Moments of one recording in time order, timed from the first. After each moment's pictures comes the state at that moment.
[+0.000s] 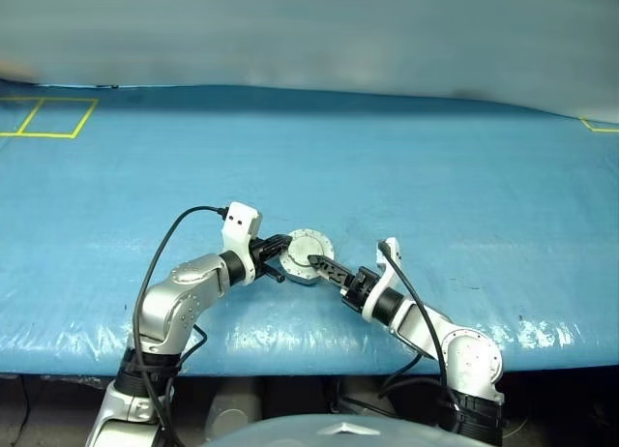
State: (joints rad) left arm -0.18 0.28 -0.09 -0.29 -0.48 0.84 -0.42; right arm 0.03 0.08 -0.26 -0.32 1.01 1.17 0.14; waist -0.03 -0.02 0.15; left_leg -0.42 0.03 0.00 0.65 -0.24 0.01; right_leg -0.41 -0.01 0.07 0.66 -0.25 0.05
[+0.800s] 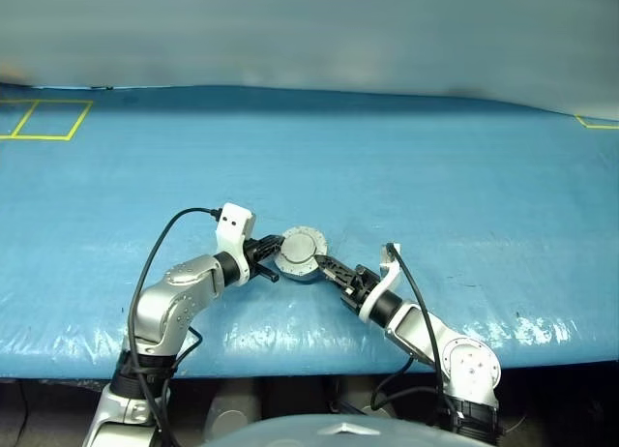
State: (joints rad) left arm -0.17 0.29 -0.07 -0.28 -0.47 0.85 -0.42; right arm 0.06 0.07 -0.22 -0.25 1.27 1.07 -0.02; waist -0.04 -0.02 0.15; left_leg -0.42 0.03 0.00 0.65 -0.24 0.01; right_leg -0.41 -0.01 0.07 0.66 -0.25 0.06
